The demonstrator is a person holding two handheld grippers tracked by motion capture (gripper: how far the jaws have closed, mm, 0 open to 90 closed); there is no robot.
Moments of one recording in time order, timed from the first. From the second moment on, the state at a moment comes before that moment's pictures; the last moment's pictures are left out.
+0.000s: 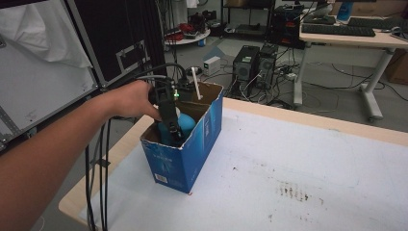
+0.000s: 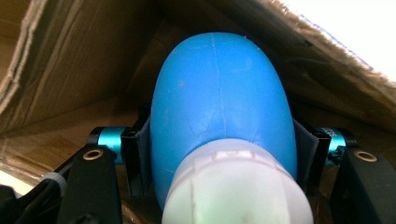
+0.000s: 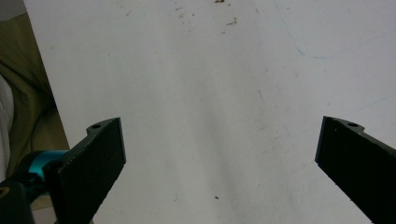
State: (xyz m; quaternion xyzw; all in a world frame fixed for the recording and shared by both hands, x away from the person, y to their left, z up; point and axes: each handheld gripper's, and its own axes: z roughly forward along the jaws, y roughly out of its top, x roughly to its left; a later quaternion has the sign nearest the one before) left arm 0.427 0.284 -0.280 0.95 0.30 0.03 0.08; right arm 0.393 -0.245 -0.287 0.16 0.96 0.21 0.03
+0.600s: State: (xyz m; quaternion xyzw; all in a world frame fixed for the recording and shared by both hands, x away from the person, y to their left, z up) left arm 0.418 0.302 -0.251 0.92 0.35 0.05 0.18; right arm 0.388 -0.243 -0.282 0.16 0.96 0.22 0.03
